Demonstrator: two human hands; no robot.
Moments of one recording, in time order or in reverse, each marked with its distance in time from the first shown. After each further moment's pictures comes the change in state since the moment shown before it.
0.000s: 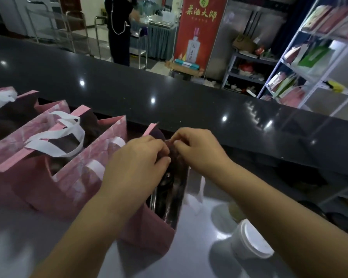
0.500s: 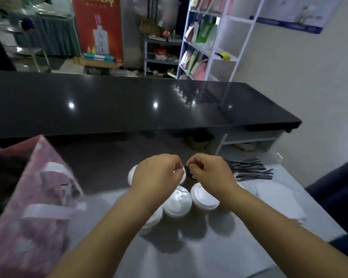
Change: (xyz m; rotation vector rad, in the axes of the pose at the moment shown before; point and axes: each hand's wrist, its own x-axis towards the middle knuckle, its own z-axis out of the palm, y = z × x) left_hand -0.022 0.243 0.195 -0.107 -0.389 0.364; right_hand -0.225 0.236 -0.121 -0.110 0.274 0.499
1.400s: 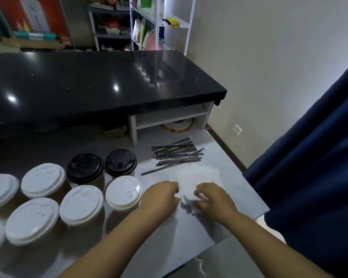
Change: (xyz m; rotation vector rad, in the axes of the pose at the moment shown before) left_hand 0.067 0.203 0.288 0.024 -0.488 0.065; right_hand -0.081 0.376 -0.067 -0.170 -0.201 0.233
